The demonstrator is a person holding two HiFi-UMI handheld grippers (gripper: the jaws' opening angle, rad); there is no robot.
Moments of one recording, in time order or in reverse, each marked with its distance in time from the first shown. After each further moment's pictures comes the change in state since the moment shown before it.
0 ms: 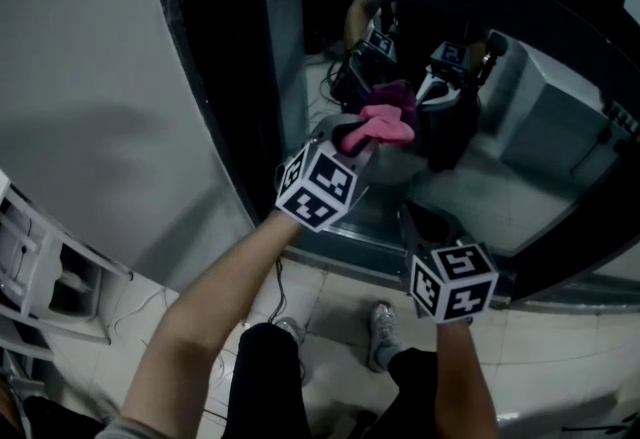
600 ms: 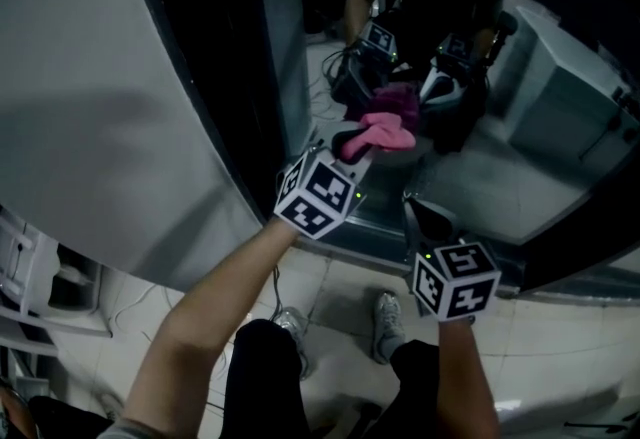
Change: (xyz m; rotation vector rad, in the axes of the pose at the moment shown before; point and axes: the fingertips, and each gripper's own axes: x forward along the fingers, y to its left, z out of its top) left arm 0.005 -0.033 -0.056 -0.054 0.030 -0.056; right arm 0.021 -0.003 -0.046 0.048 0.067 0.008
